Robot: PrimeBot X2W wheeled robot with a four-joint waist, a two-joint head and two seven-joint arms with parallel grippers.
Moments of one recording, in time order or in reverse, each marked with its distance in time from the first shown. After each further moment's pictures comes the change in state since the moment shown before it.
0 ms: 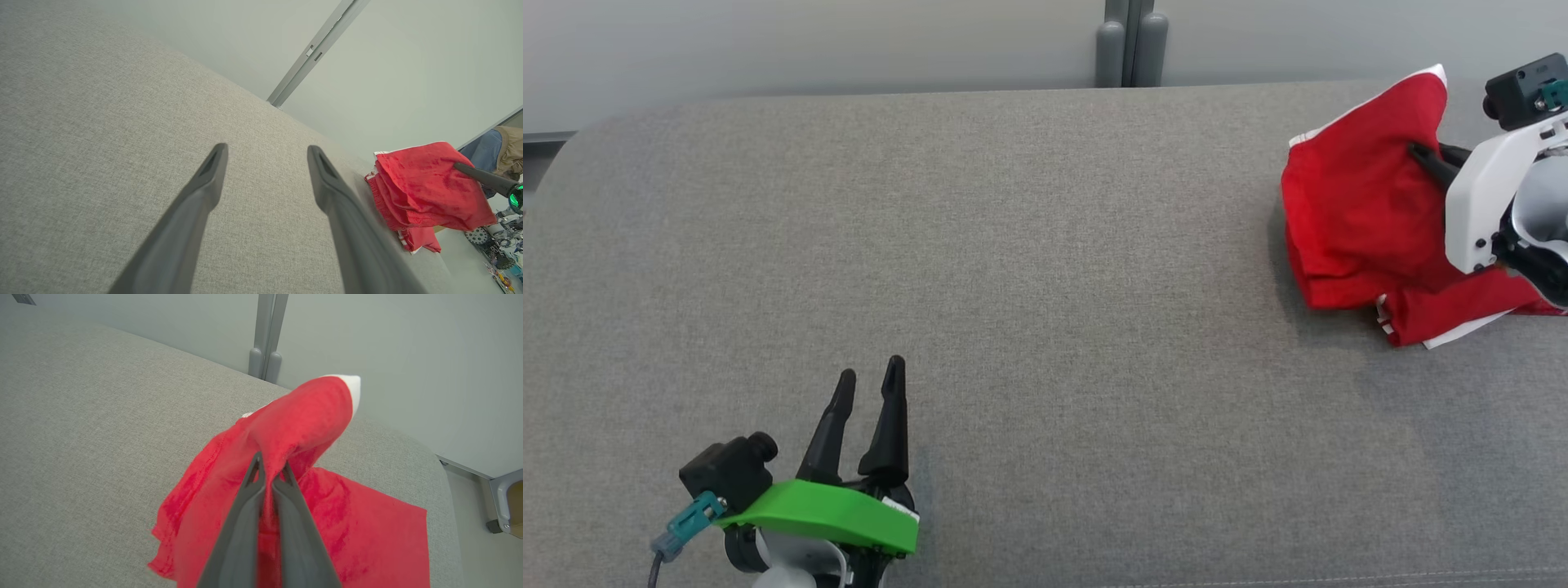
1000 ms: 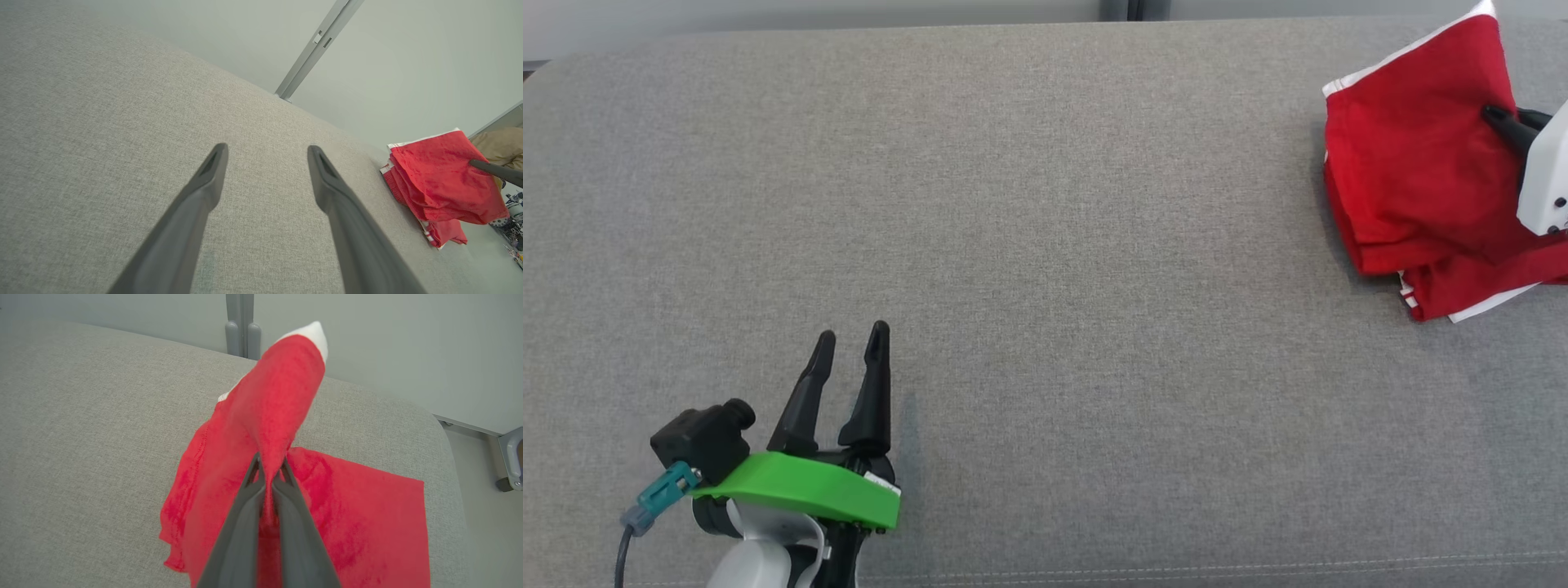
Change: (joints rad) left arm -0.039 0.044 0.014 -0.064 0.046 0.002 0.032; right arm -0.056 -0.101 -0.021 -0.025 0.105 0.001 0.068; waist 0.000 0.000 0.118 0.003
